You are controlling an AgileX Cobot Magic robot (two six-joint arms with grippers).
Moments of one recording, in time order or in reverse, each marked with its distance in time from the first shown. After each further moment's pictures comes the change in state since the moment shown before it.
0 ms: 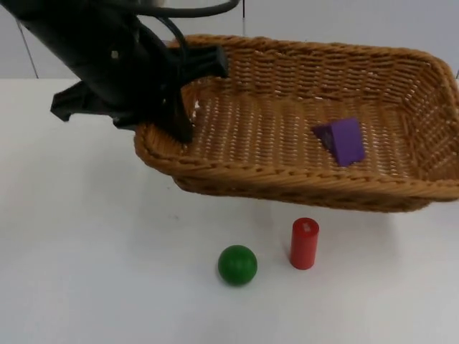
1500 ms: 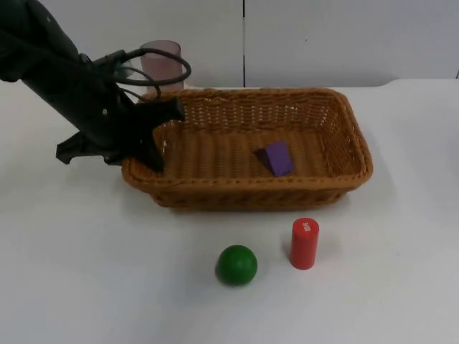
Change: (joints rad) right arm 0.000 -0.005 0.000 -0.001 0.089 -0.018; left arm 0.221 0.428 -0.195 -0.315 -0.073 0.386
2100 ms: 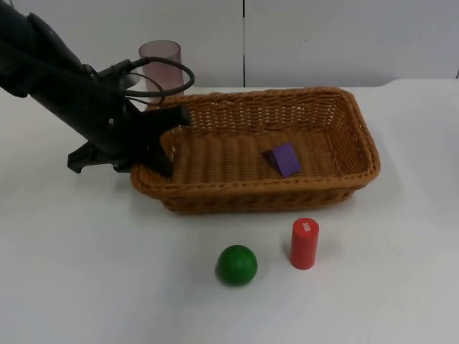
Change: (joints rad) right arm 0.000 0.000 0.000 0.000 0.000 -0.002; left arm 0.007 0.042 -0.002 -0.143 -0.008 0.124
